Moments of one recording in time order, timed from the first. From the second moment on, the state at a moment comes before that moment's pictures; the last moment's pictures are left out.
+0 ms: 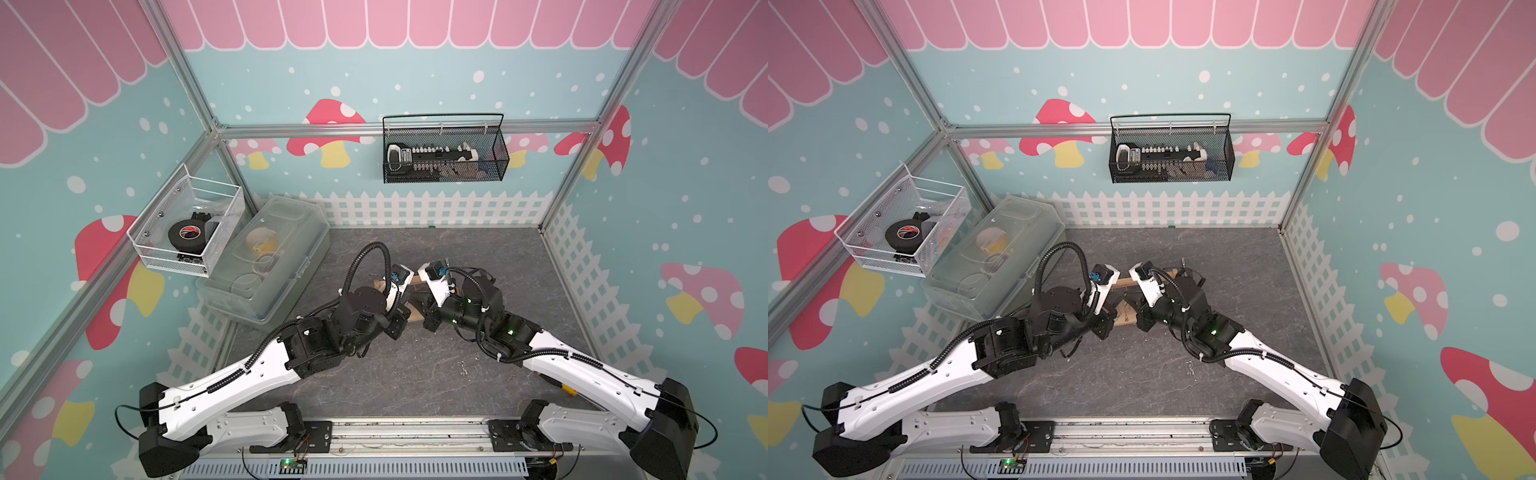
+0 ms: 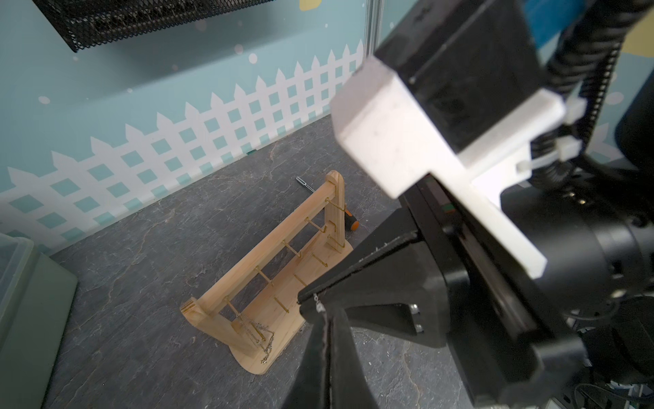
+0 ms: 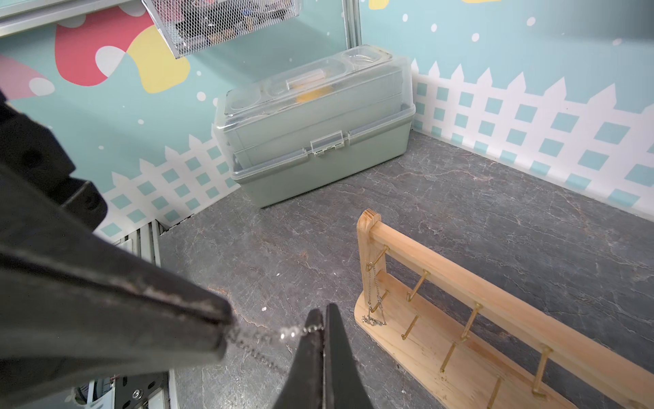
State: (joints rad) left arm -1.06 1.11 1.15 -0.45 -0.35 -0.10; right arm 0.82 1.14 0.87 0.01 -0.20 0.15
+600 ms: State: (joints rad) left arm -1.06 1.13 1.15 -0.46 -0.41 -0.10; right arm 0.82 1.07 0.86 -0.03 -0.11 0.14
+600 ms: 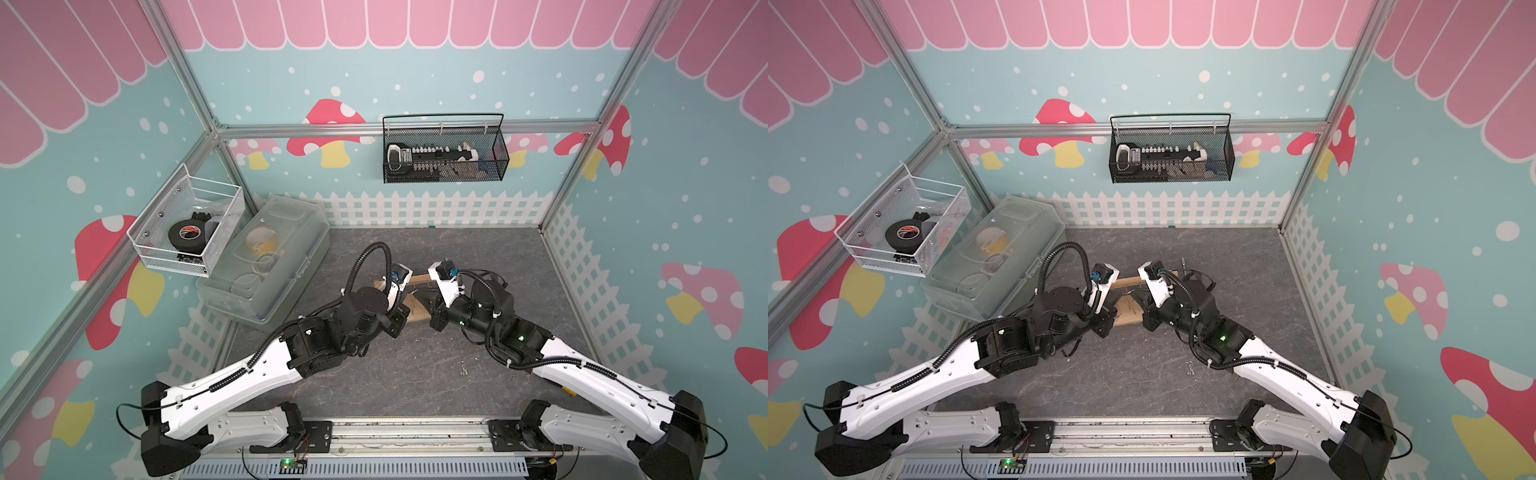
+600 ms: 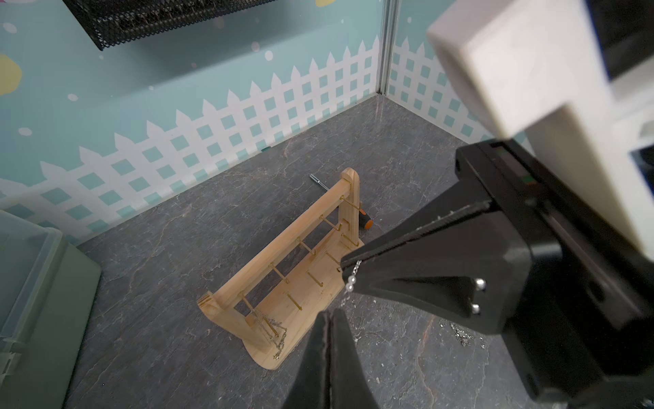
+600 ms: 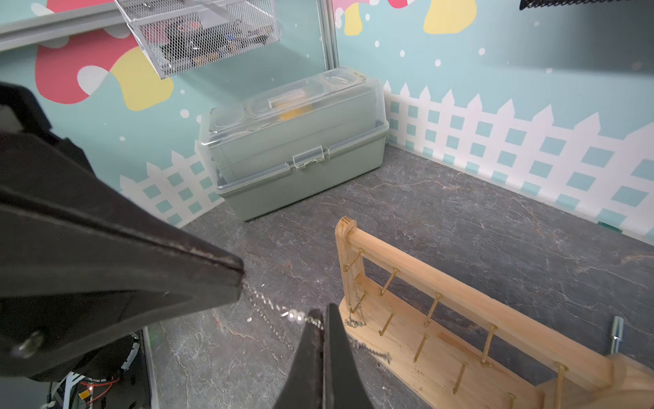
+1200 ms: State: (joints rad) left arm -0.97 1.22 1.06 -0.44 -0.45 -0.09; right arm 0.85 1.23 0.95 -0.11 0.01 0.08
